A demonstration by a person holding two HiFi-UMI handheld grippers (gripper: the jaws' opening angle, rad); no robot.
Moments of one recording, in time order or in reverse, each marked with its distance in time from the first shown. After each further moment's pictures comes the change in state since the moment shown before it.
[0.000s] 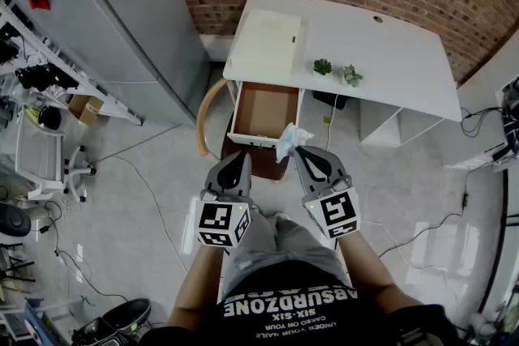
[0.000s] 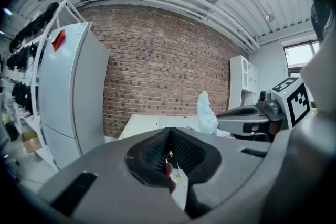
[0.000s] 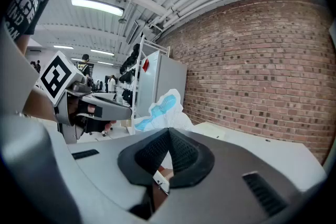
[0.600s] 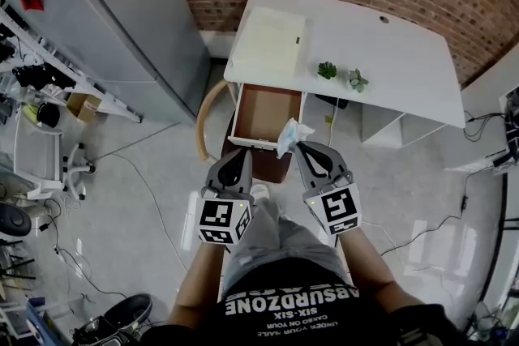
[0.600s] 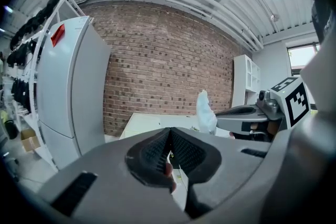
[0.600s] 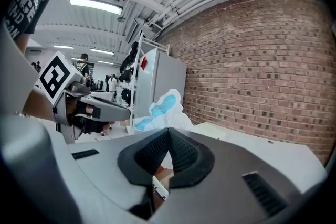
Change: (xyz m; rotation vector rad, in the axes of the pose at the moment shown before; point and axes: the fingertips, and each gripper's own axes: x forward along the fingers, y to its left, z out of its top) left arm 0.041 0.025 0.002 -0.012 0.011 0.008; right arm 0.044 -0.027 0.001 -0.003 -0.001 0.008
